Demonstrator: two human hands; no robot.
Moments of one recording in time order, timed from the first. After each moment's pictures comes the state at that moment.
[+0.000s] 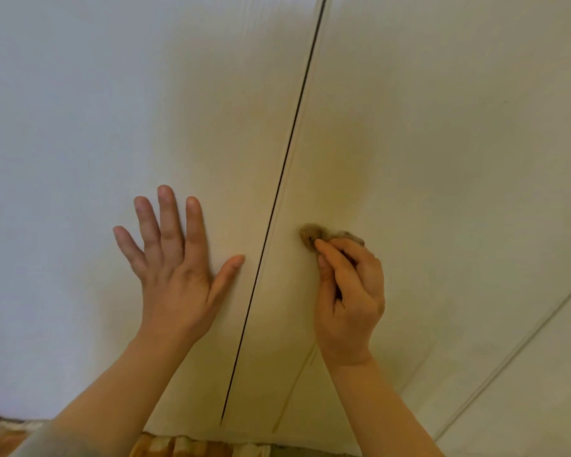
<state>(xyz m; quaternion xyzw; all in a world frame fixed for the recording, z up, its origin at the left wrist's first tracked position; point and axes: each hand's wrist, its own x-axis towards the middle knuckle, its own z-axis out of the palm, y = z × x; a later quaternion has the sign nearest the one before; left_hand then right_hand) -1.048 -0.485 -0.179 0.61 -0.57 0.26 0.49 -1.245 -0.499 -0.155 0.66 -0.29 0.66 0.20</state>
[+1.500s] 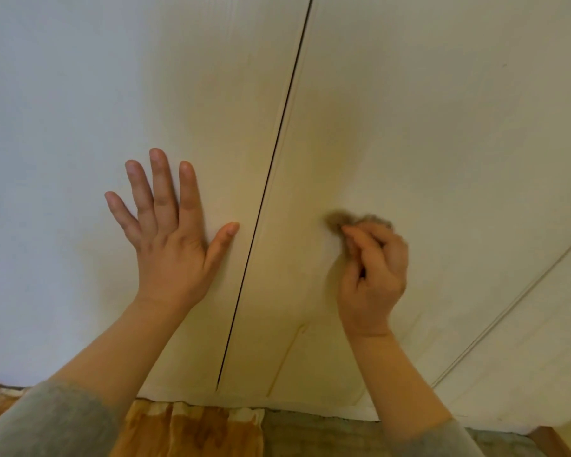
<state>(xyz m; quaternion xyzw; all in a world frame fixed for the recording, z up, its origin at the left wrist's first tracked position) -1.049 -0.484 -0.177 0.60 -0.57 0.27 0.49 -1.283 -0.500 -0.162 0.65 -0.34 0.64 0.24</state>
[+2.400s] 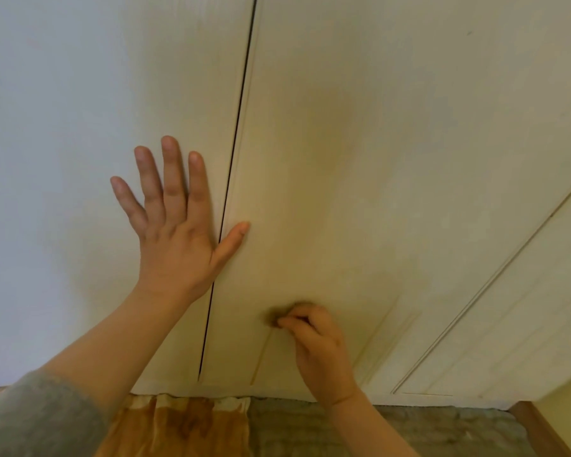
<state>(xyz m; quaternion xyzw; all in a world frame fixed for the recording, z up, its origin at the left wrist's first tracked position) -1.085 -0.485 -0.173 0.59 -0.60 0.28 0.45 -1.319 -0.473 -0.282 0.81 -0.36 0.45 0.12</state>
